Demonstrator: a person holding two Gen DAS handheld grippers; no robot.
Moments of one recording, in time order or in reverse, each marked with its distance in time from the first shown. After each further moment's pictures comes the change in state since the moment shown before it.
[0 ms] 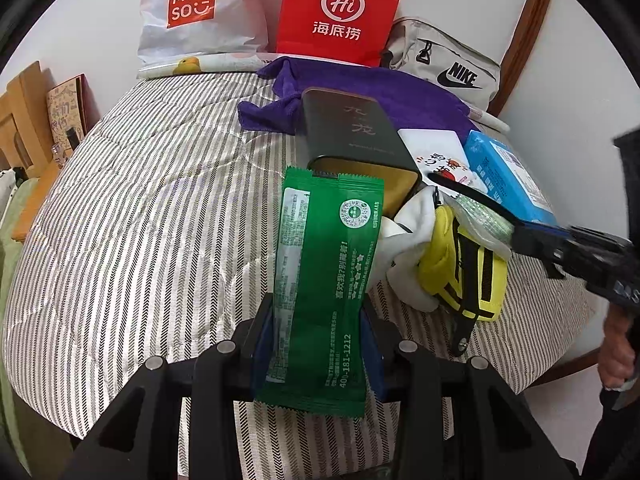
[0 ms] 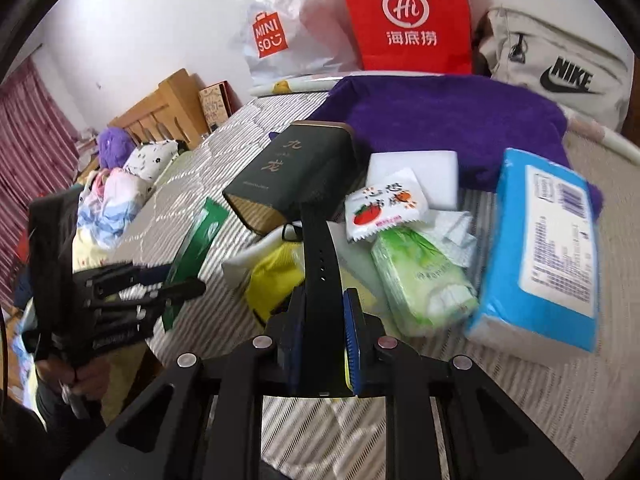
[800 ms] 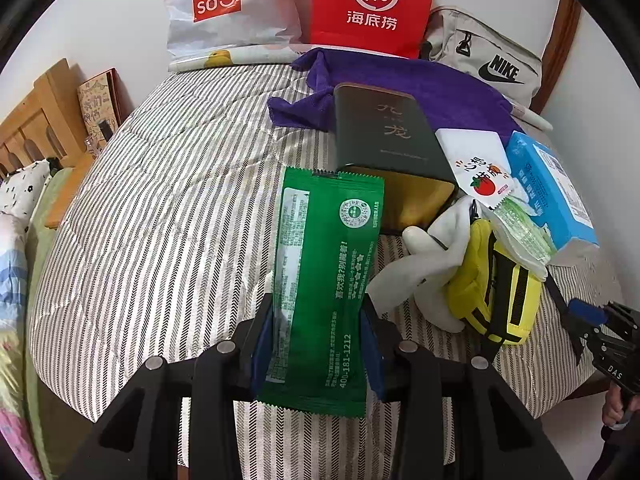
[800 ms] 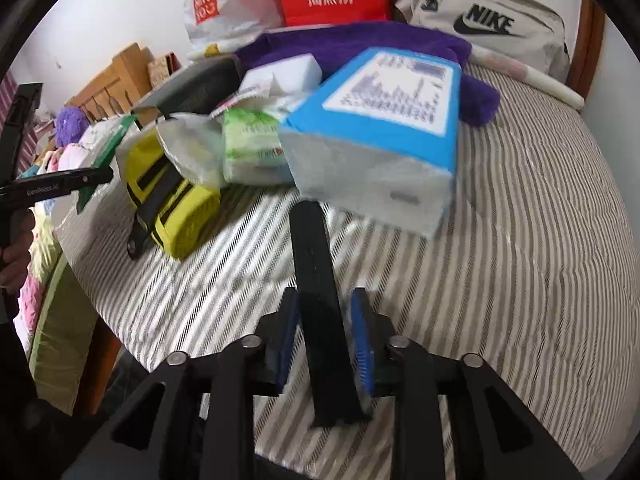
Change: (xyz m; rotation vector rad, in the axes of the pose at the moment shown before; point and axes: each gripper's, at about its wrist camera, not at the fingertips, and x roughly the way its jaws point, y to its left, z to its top) left arm 0.006 -0.008 0.013 -0.045 0.053 0.163; right arm -0.005 -0.082 -0.076 0.009 0.068 -0.144
